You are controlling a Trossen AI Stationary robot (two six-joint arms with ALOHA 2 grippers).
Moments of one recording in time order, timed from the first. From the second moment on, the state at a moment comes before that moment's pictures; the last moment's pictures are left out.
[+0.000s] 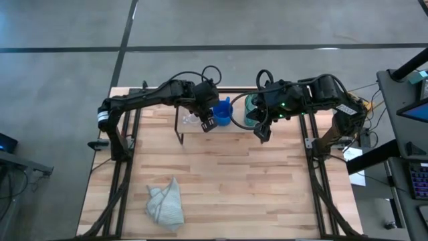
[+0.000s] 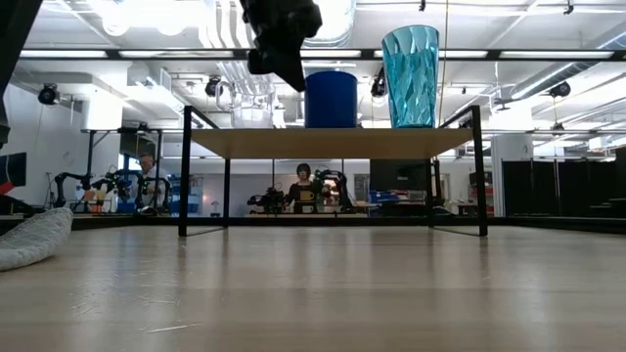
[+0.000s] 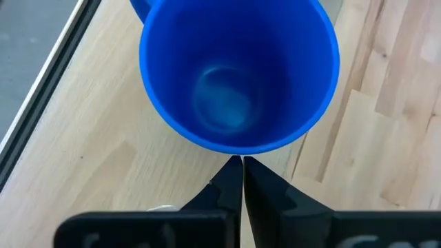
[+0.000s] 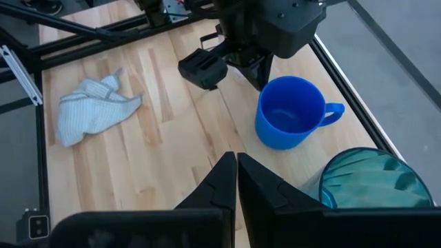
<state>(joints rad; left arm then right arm) 0.25 1.75 1.83 -1.08 -0.02 -0.14 0.08 1.68 2.35 -1.50 0.21 0.34</state>
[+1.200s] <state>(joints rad) 0.21 1.04 1.81 -1.11 0.00 -0.25 0.10 1.52 2.34 -1.33 -0.03 0.11</state>
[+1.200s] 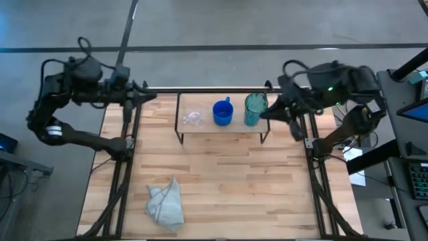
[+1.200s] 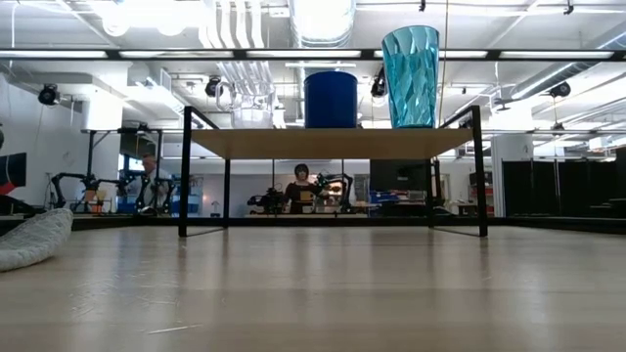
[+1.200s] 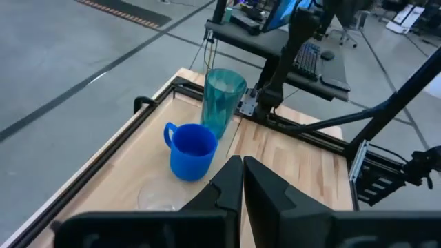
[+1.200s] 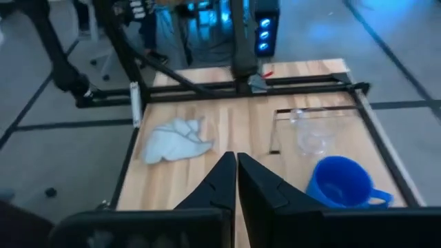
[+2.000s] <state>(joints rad) 0.22 0.42 0.93 -0.48 0.07 -0.36 0.16 0.81 1.13 -0.42 -0.32 0.09</state>
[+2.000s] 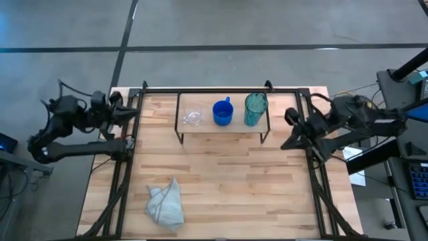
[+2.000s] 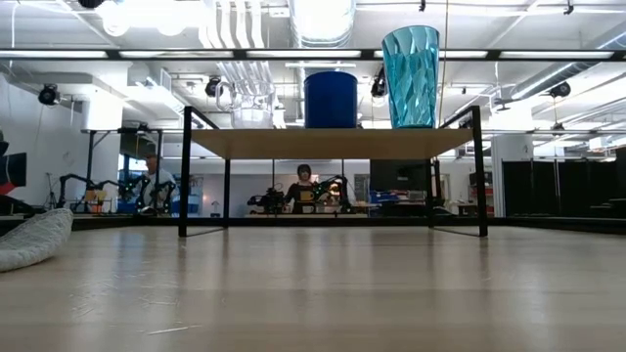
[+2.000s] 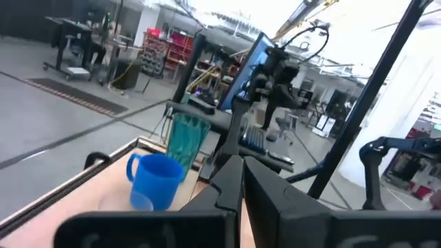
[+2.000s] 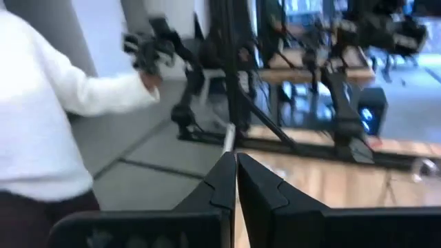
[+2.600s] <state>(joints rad) 0.22 0.21 0.53 -0.29 0.11 -0.46 0.16 0.50 0.50 0.02 -0.32 0.21</state>
